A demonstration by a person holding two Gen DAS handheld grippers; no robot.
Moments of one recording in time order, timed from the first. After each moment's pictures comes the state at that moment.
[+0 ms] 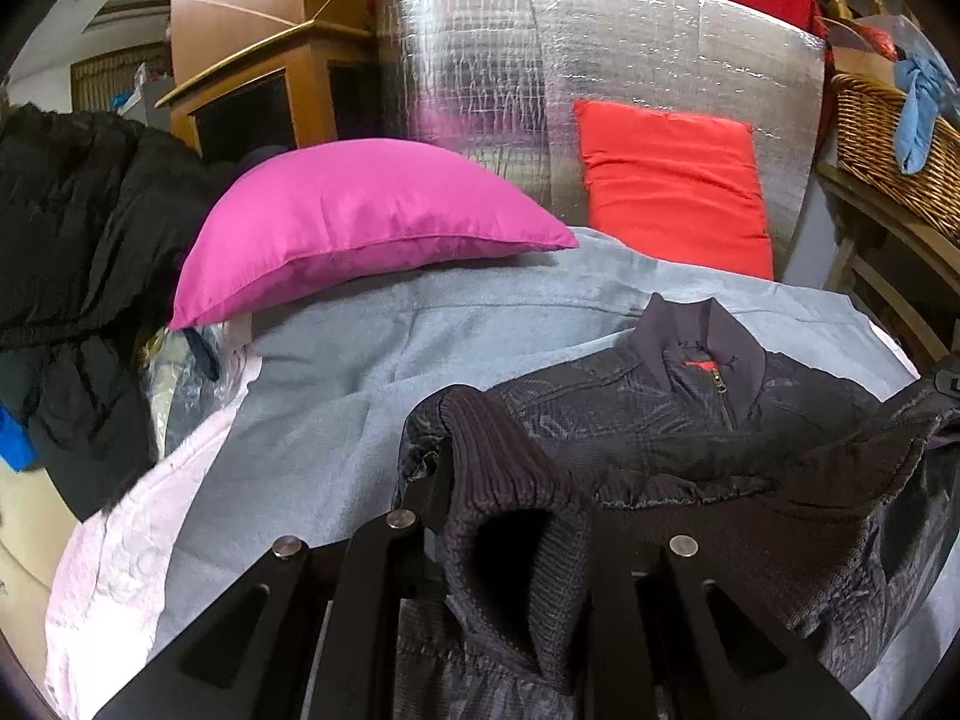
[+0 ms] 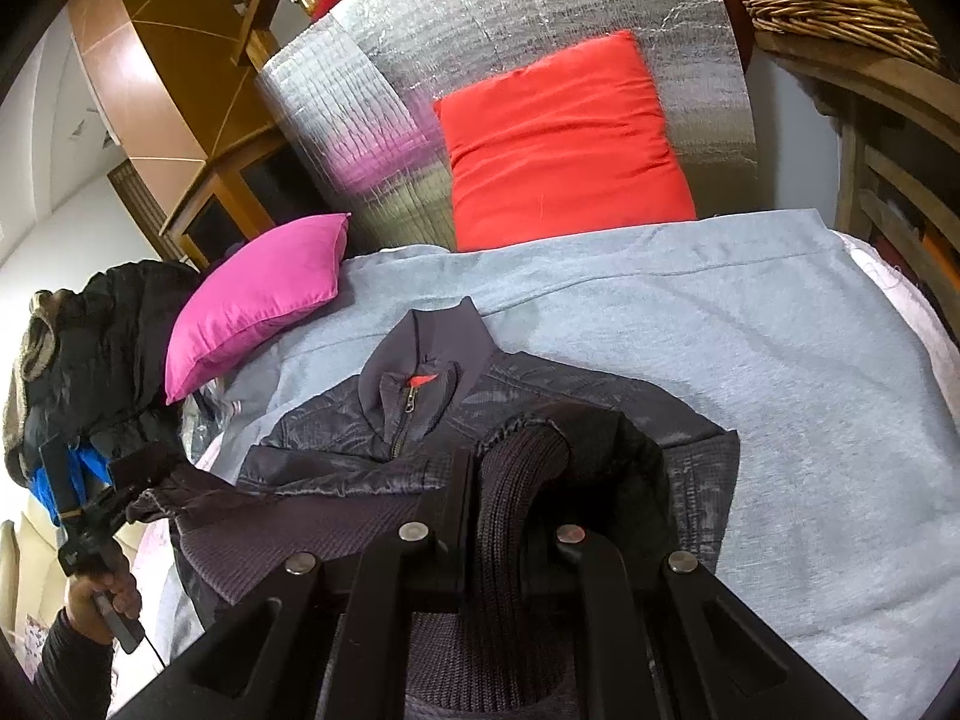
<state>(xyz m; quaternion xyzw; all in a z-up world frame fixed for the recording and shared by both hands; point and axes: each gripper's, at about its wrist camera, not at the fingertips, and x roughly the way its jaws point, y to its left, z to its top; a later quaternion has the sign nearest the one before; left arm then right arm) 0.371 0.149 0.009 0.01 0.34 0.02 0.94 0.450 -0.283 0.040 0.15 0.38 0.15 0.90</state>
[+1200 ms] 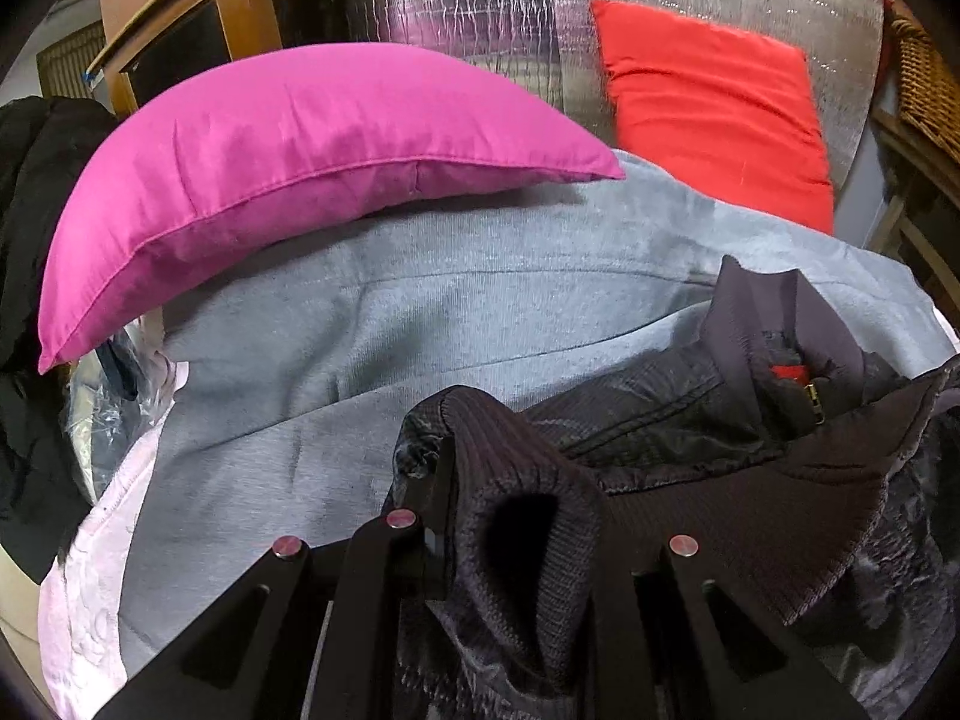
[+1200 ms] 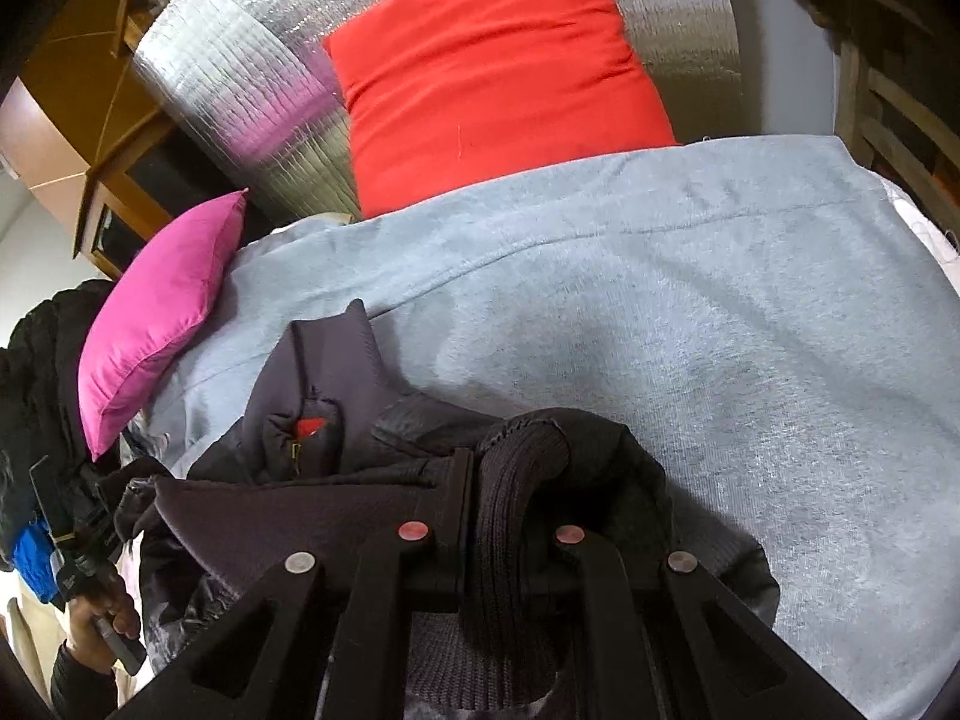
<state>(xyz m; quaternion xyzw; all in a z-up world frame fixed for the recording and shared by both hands) 0.509 0.139 -0.054 0.03 0.44 0.03 0.90 0.588 -0.292 -0.026 0.18 0.48 0.11 0.85</state>
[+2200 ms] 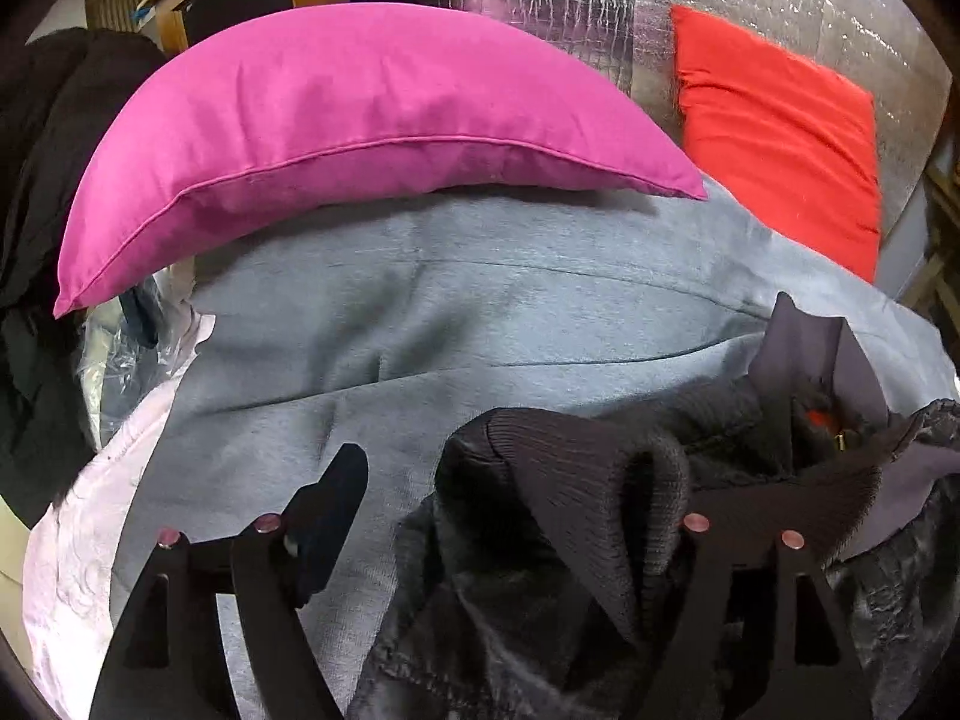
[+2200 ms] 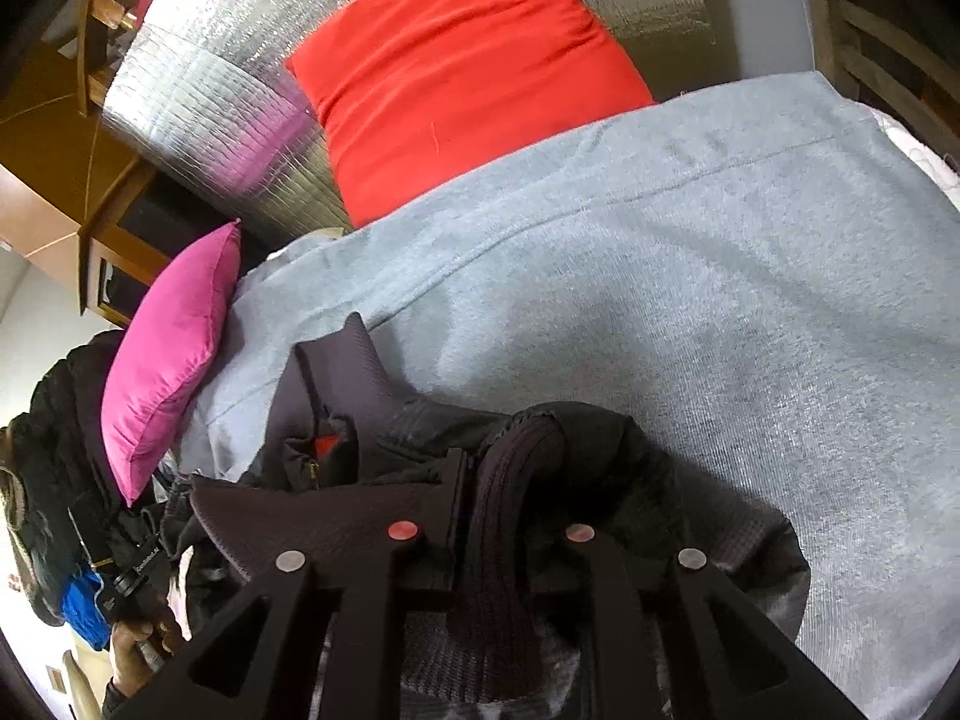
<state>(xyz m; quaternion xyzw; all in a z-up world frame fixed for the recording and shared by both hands) 0.520 0.168 -0.052 -0.03 0.46 0.08 0.88 0.590 -0.305 -0.030 0.25 0.49 0.11 0.83</state>
